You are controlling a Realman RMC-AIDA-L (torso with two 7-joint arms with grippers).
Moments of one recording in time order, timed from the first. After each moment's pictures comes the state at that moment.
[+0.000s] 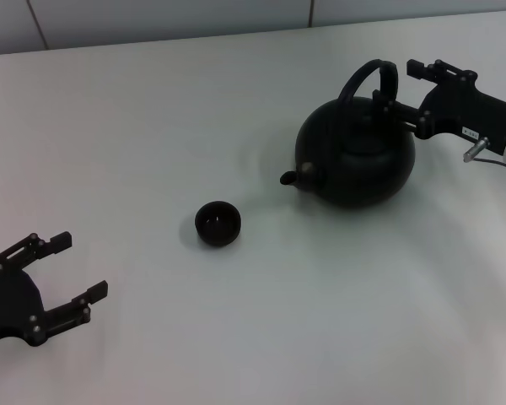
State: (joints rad) left arm -0.25 -2.07 0.63 0.52 1.88 1.60 -0.76; right arm 0.52 2.04 -0.51 -0.36 -1.70 -1.14 0.78
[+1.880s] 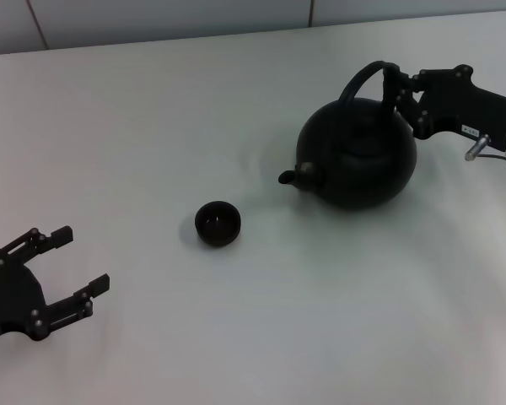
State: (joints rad) left arm -0.25 -2.07 0.63 0.50 1.86 1.60 -0.76; right arm 0.50 2.04 -0.57 -0.44 -1.70 -1.18 0.81
